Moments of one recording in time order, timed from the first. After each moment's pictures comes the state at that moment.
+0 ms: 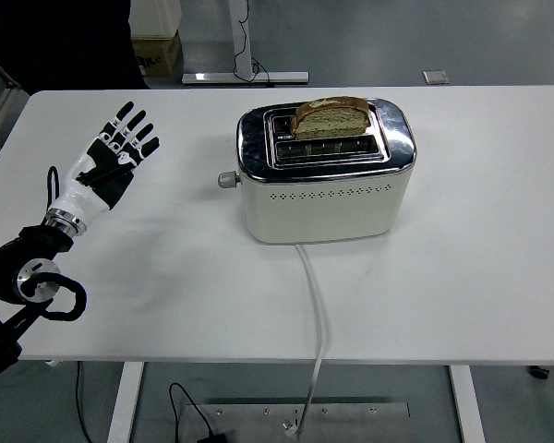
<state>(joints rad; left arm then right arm) -0.56 0.43 -0.76 -0.97 0.12 -0.25 -0.38 0.02 0.00 0.43 0.09 -0.31 0.07 0.02</state>
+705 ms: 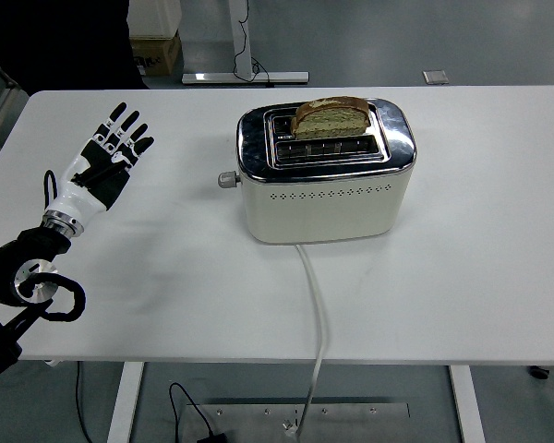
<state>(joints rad) -0.55 0.43 -0.76 -0.96 0.06 -0.26 -0.38 0.02 0.00 0.43 0.09 -0.31 0.07 0.02</state>
